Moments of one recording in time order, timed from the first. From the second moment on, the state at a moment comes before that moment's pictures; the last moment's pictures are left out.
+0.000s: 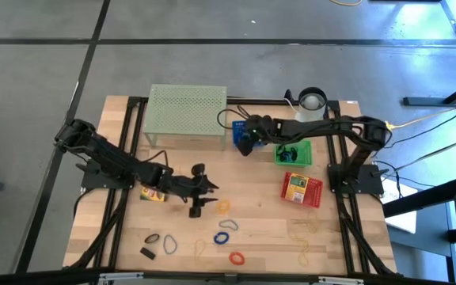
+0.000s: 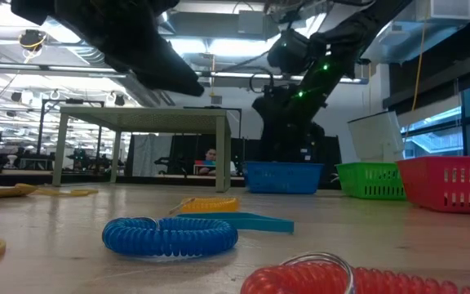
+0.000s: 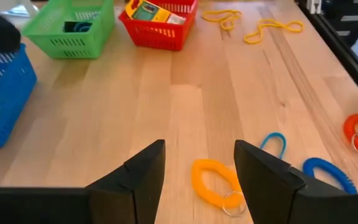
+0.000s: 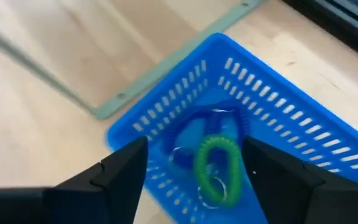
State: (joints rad) left arm -0.34 1.45 0.71 0.17 -0.30 -0.17; right arm -0.25 1.73 1.03 -0.20 0.22 0.39
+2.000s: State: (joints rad) left arm -0.22 1.74 0.87 0.02 -0.12 0.08; right arm 0.00 1.62 1.03 -0.26 0.07 0.41
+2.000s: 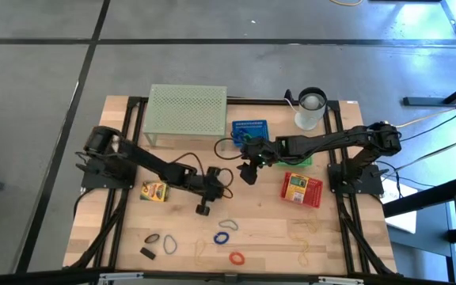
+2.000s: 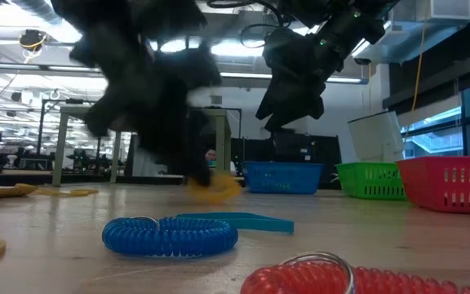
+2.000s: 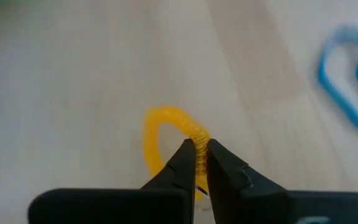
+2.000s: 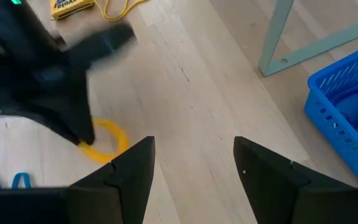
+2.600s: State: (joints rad) left arm -0.28 1.28 0.88 0.18 -0.43 0.29; right arm 0.01 1.62 1.03 -0.02 0.29 0.30
